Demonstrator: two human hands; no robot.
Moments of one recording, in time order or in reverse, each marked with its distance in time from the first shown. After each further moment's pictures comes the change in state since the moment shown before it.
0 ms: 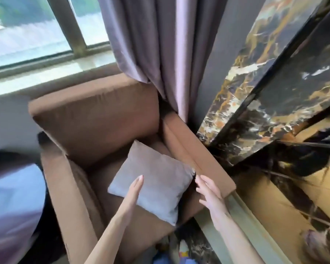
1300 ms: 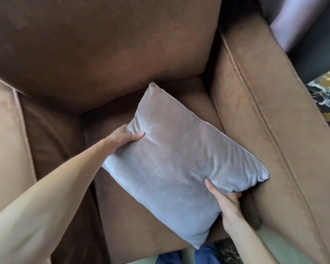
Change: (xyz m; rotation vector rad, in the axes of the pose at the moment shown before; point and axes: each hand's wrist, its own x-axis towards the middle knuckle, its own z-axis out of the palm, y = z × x) left_hand 0.392 -0.144 -0.157 0.363 0.137 -0.254; right_hand 0.394 0.301 0.075 -0.045 0.034 0.359
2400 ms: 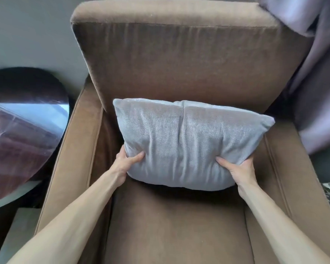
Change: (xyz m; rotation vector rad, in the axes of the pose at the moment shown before) left_hand -0.105 -0.036 -0.080 -0.768 0.408 0.198; right_hand -0.077 -0.250 0.129 -0.292 -0.258 -0.674
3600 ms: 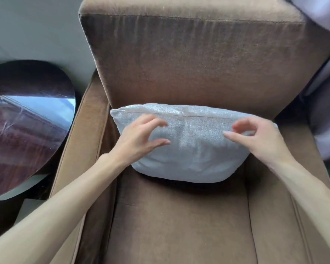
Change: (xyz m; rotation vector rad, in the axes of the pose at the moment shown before) left_hand -0.028 0.095 0.030 1.039 -0.007 0.977; right_hand -0.010 -0.128 0.008 -0.565 -0.211 -0.468
